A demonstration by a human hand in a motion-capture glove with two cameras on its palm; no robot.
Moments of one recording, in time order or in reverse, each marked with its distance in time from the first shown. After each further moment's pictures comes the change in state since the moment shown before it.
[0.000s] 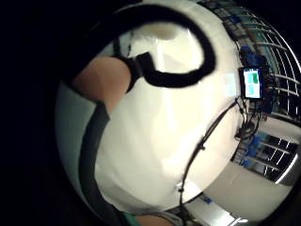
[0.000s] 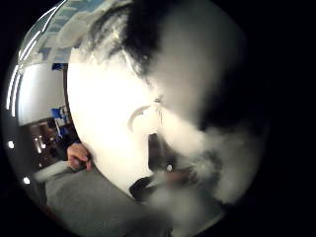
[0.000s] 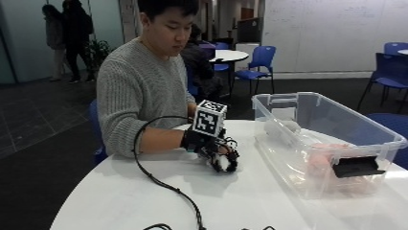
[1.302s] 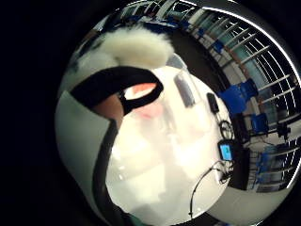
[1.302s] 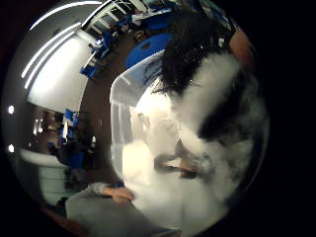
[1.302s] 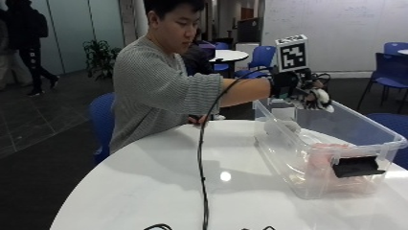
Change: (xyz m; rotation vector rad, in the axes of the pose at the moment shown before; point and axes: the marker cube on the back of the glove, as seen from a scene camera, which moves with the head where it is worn) arm -0.095 -0.218 -0.248 0.398 -0.165 -0.030
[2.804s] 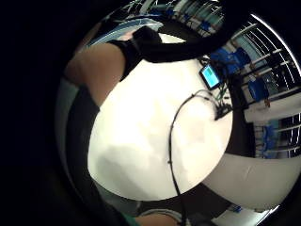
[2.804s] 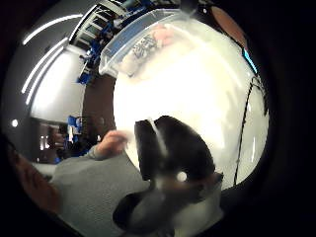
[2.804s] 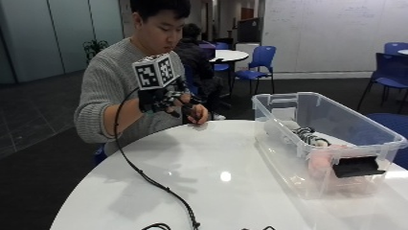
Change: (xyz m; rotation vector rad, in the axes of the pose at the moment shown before) arm 0.126 0.387 -0.047 -0.034 0.024 0.083
